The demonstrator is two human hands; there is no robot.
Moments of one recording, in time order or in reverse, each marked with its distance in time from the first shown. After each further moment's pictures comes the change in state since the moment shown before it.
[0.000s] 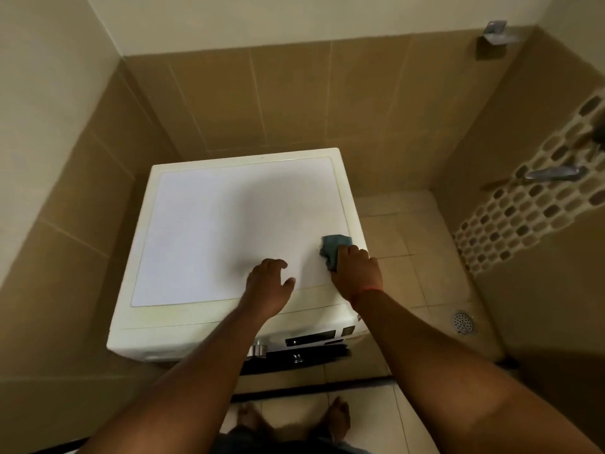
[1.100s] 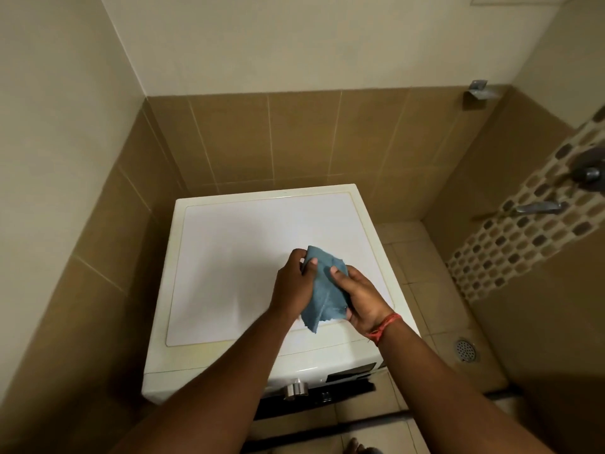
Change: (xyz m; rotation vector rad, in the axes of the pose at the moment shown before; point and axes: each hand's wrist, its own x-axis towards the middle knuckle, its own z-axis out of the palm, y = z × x) left_hand 0.029 -0.003 -0.080 -0.564 0.112 0.051; right_hand -0.017 -0.105 -0.054 1.861 -0.294 0.266
